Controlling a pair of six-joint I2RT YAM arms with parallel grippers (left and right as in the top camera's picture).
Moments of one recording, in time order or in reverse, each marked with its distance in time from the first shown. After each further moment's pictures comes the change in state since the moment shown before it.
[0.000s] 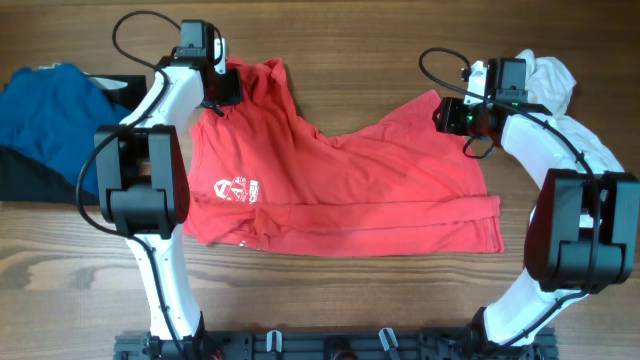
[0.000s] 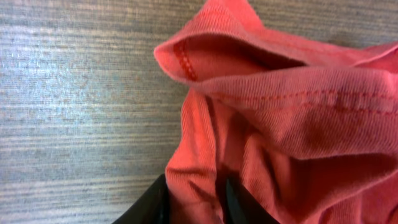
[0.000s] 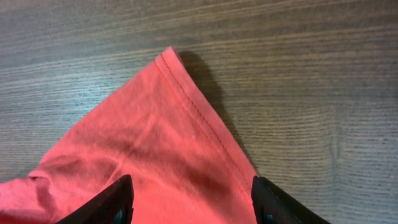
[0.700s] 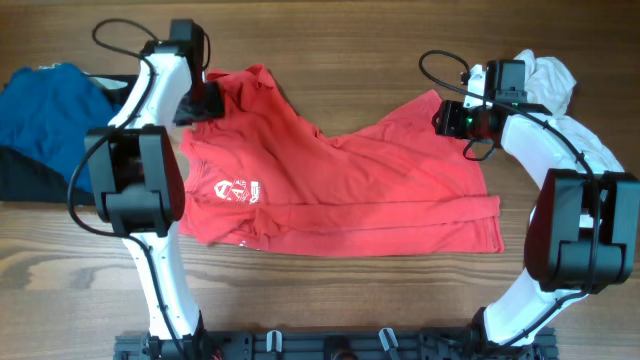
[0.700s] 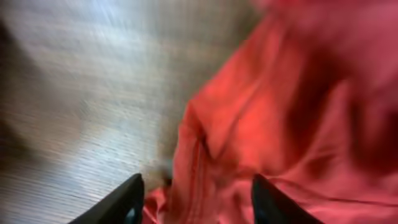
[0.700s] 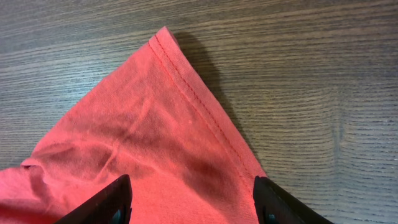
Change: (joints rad) left arm 0.036 0.013 0.143 -0.428 -0.196 -0.091; right arm 0.000 0.000 0.000 -0.034 0.003 0.000
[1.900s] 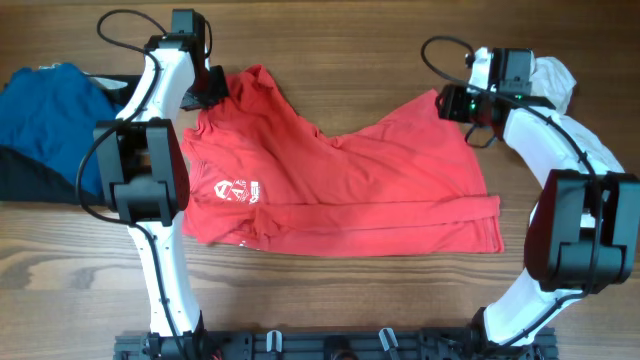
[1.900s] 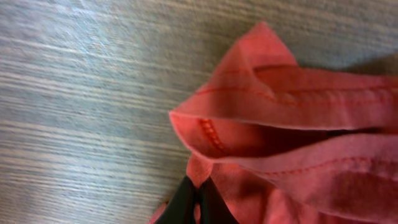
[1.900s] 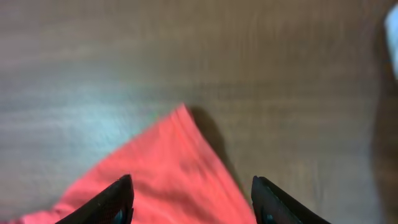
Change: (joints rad) left arm -0.003 0.099 0.098 0.095 0.082 -0.004; right arm 0.000 0.000 0.069 0.082 0.000 -0.001
